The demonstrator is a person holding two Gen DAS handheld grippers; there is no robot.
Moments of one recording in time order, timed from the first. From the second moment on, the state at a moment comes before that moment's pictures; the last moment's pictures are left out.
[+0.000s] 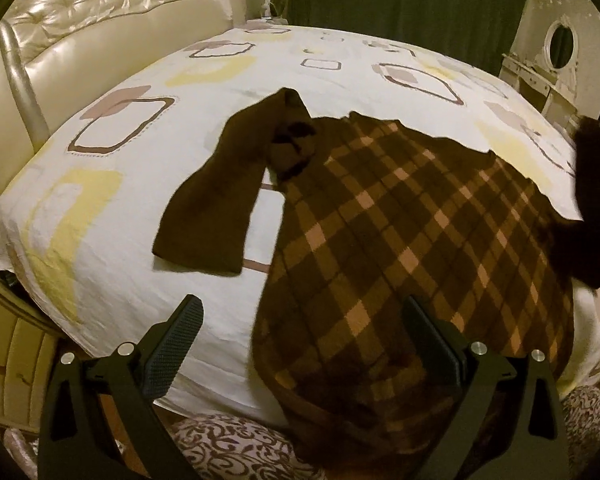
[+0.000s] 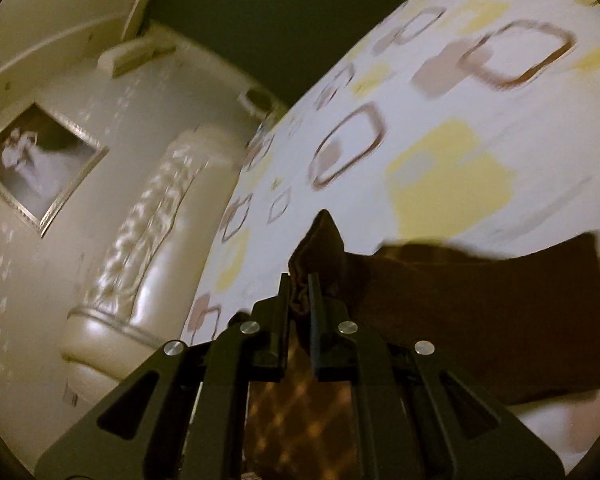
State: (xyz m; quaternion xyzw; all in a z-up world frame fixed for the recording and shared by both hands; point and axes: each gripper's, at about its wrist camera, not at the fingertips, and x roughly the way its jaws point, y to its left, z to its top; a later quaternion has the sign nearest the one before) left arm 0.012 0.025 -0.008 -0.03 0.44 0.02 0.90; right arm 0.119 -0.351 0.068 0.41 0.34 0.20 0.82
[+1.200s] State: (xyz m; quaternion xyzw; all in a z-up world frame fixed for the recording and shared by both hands) left arm 0.029 0.070 -0.020 -0.07 0.44 0.03 0.89; right arm 0.185 -0.027 -0.062 0.24 0.53 0.32 0.74
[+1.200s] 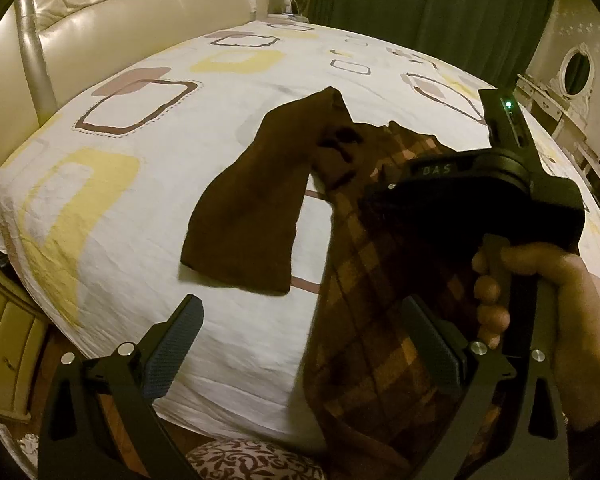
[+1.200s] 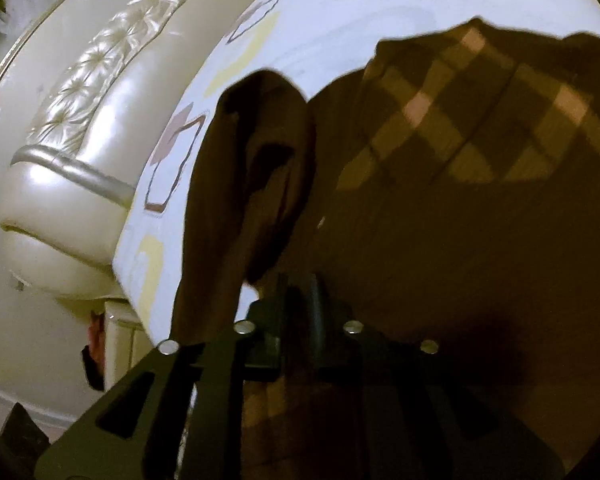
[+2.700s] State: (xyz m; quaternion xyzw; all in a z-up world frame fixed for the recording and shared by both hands) left arm 0.027 0.045 -0.036 -0.04 0.47 0.02 0.88; right arm 0.095 -0.422 -0.087 0.40 0.45 0.15 0.78
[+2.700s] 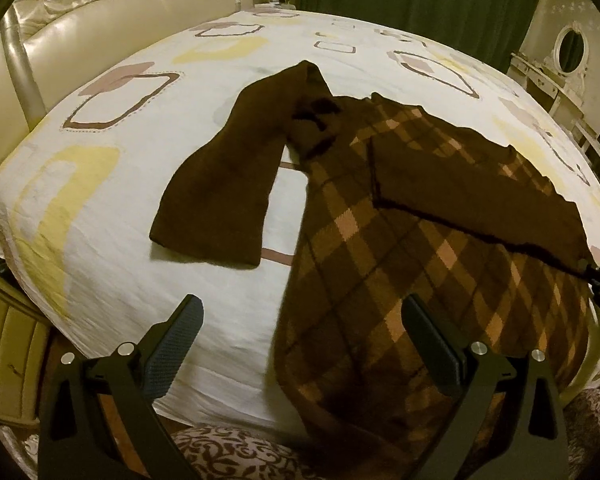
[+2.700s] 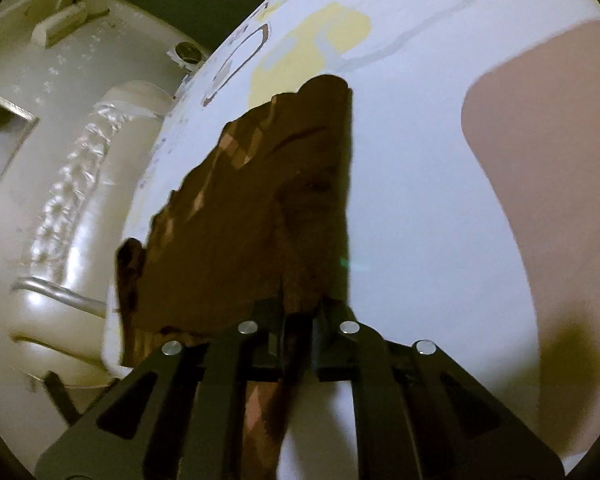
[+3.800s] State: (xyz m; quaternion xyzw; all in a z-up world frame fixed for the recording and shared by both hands) left arm 0.026 0.058 -0.030 -0.05 0.46 0.03 0.89; right arm 0.032 -0.412 -0.092 0.35 0.54 0.25 0.72
